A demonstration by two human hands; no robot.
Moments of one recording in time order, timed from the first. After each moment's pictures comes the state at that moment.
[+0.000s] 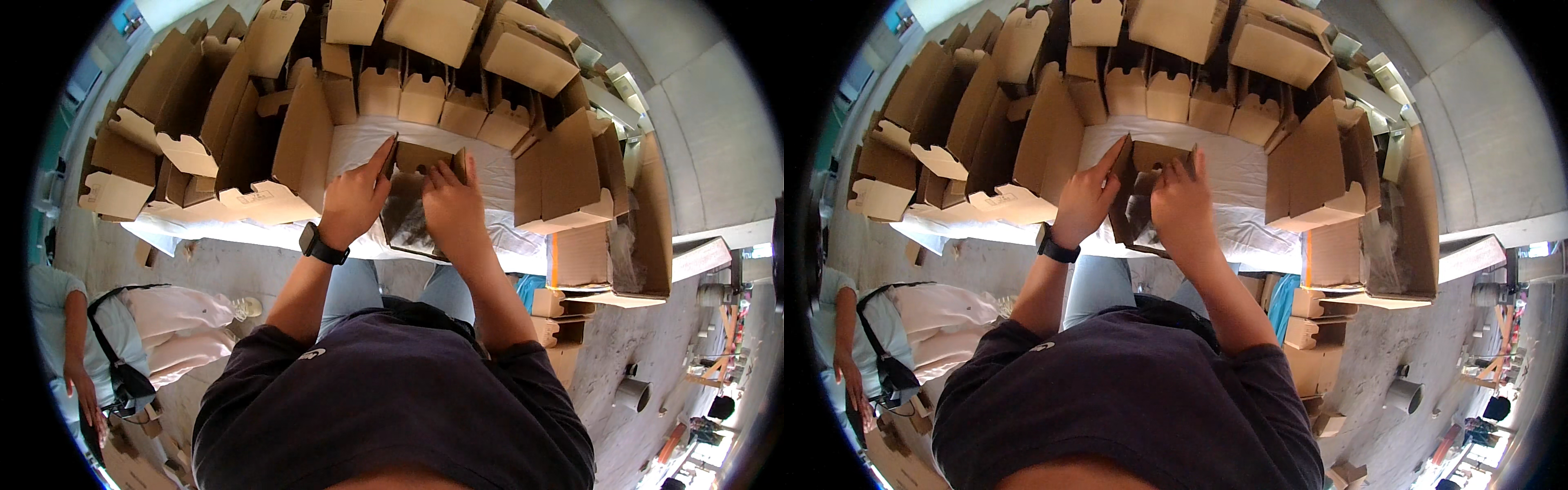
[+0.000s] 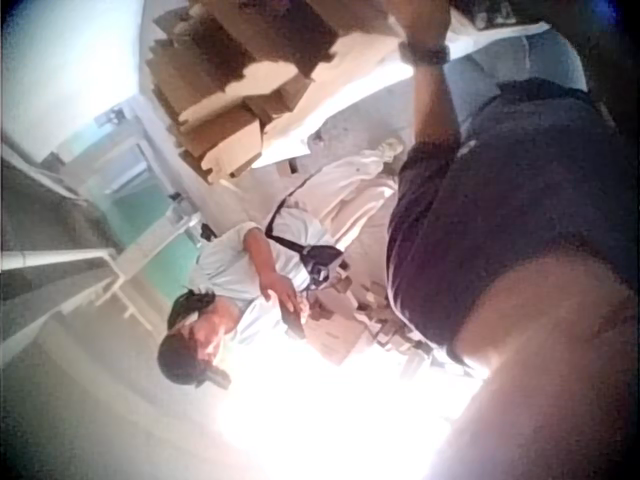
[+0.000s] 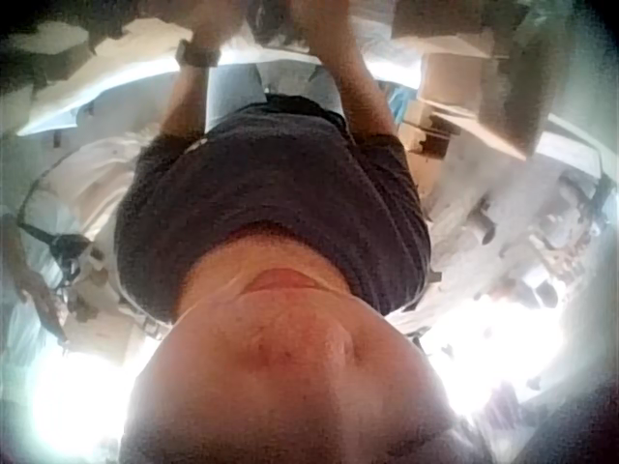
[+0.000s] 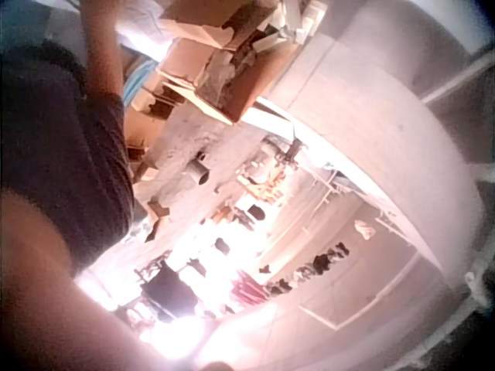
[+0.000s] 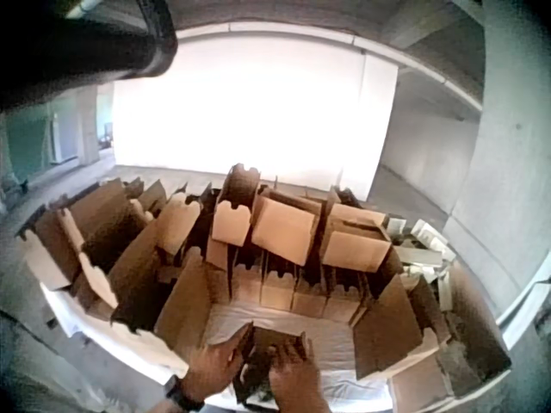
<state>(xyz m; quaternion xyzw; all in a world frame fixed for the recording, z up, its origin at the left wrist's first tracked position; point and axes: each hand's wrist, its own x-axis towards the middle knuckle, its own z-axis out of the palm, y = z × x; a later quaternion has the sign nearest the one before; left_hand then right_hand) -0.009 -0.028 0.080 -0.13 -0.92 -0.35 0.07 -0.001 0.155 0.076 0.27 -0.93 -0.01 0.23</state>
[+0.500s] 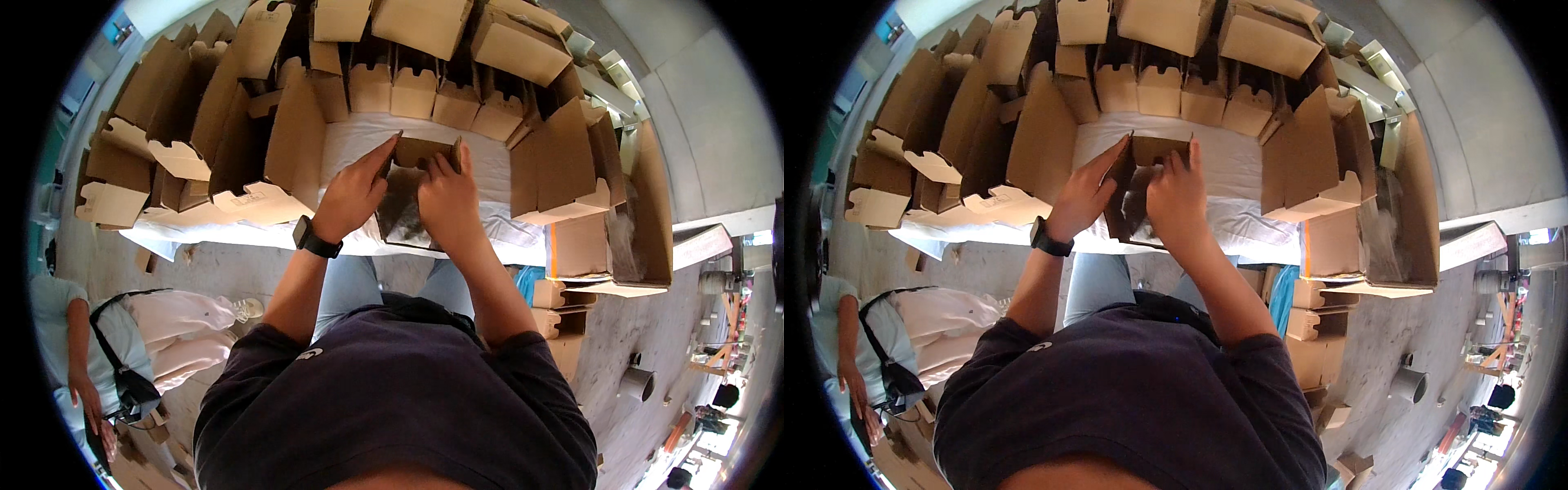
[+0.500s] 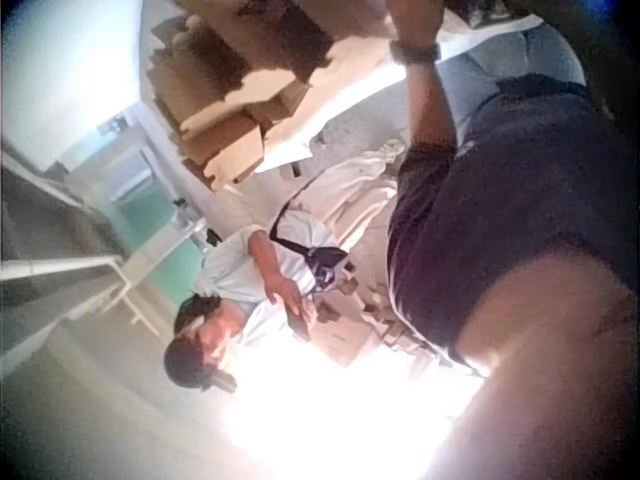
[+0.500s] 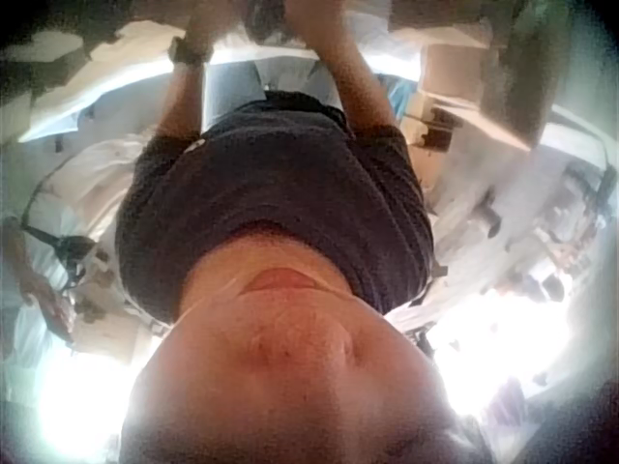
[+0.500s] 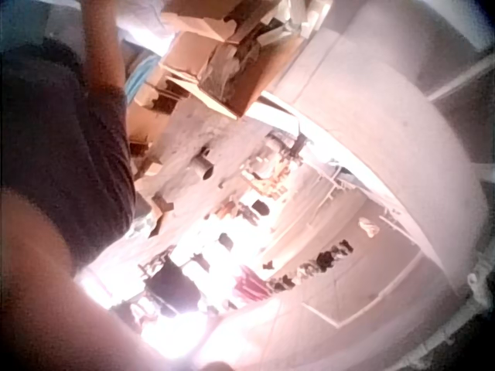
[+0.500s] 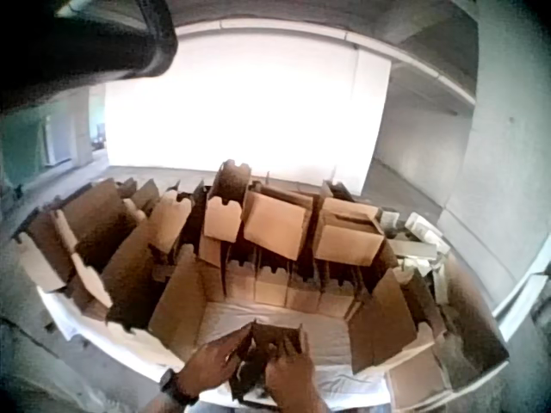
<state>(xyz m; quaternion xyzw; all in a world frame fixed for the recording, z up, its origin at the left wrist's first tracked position) -0.019 -0.030 0.070 -0.26 -0.86 -0.43 0.08 -0.006 0.156 0.072 0.24 -0.95 -0.05 0.19</state>
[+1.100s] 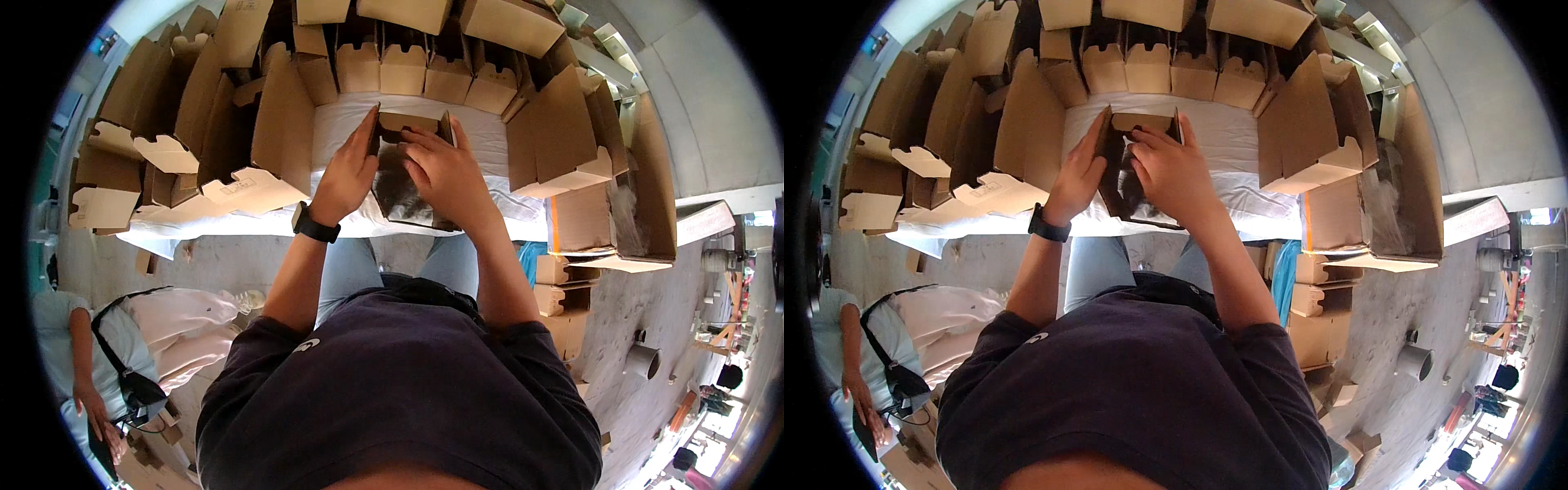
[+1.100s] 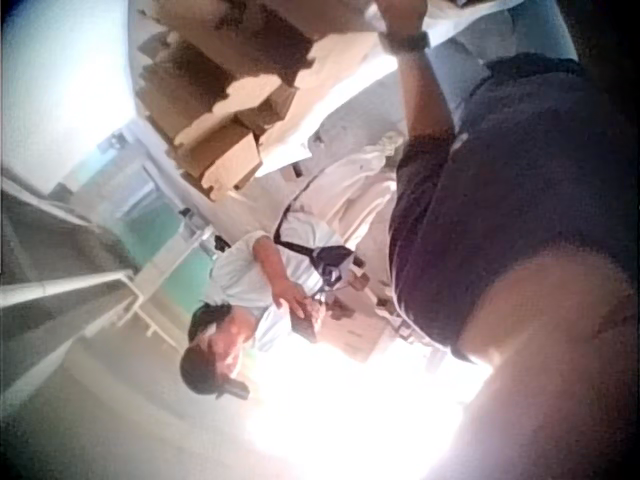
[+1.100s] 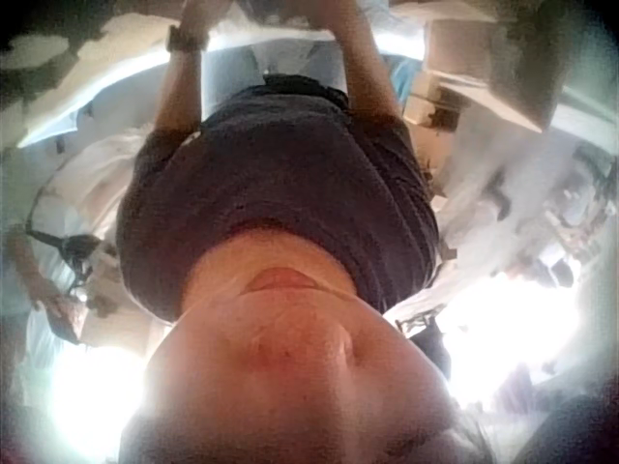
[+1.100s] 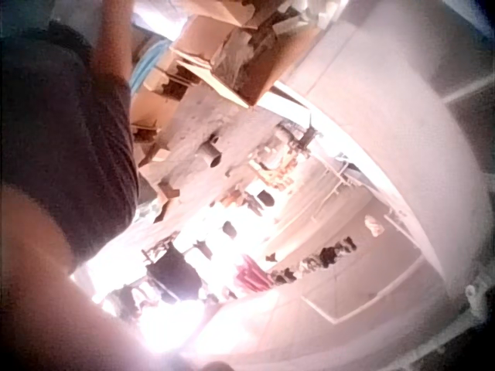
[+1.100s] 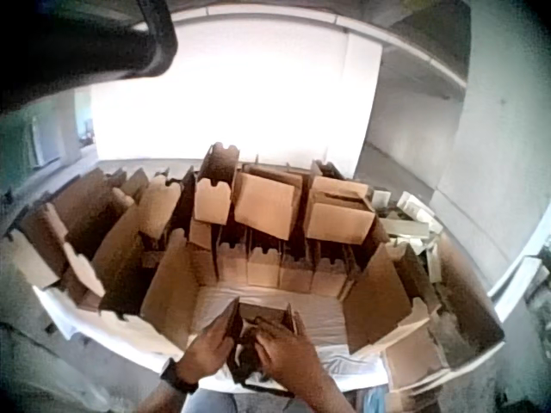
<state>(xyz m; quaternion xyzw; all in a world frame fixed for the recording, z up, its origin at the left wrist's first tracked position) -0.017 -0.023 0.061 -0.23 -0.85 -0.47 0.07 0.003 0.169 0.088 0.27 -0.93 0.20 0.16</state>
